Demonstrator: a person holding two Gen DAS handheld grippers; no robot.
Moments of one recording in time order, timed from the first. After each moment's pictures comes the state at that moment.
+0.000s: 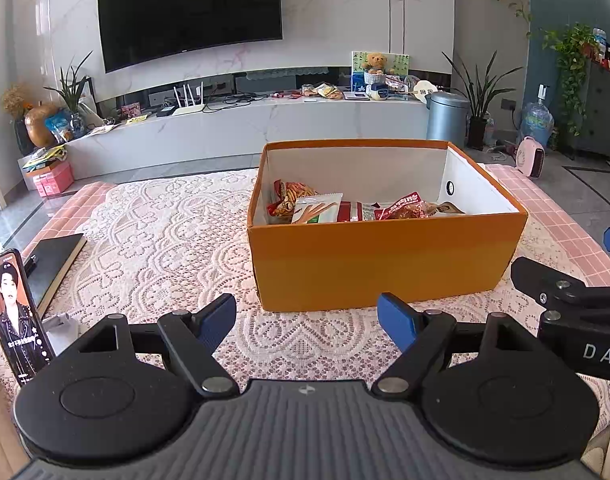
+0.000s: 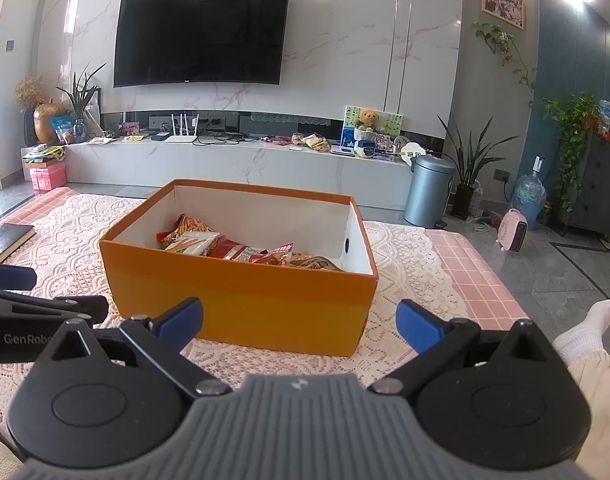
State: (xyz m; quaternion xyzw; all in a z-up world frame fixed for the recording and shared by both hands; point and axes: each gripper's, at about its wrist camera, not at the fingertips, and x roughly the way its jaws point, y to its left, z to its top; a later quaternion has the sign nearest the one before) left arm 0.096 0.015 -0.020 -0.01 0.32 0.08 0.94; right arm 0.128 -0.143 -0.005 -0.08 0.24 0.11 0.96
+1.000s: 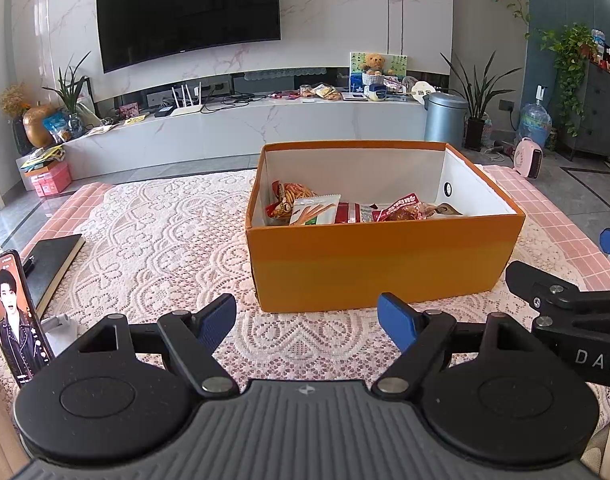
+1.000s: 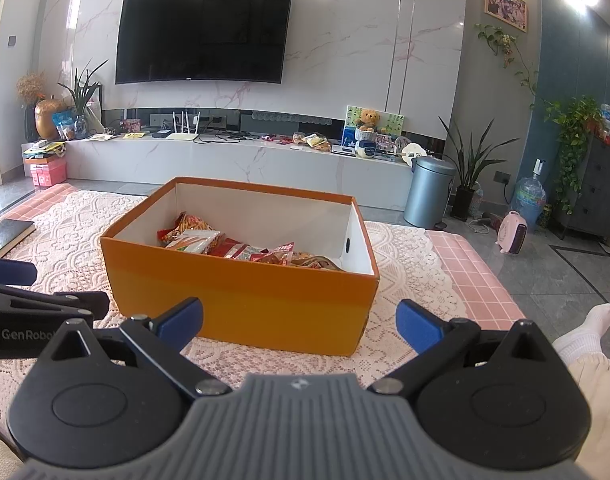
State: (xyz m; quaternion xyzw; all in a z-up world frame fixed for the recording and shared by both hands) left arm 0.096 0.014 -0.020 -0.01 0.32 0.08 0.94; right arm 0.127 -0.143 -0.006 -0.08 0.24 0.11 0.96
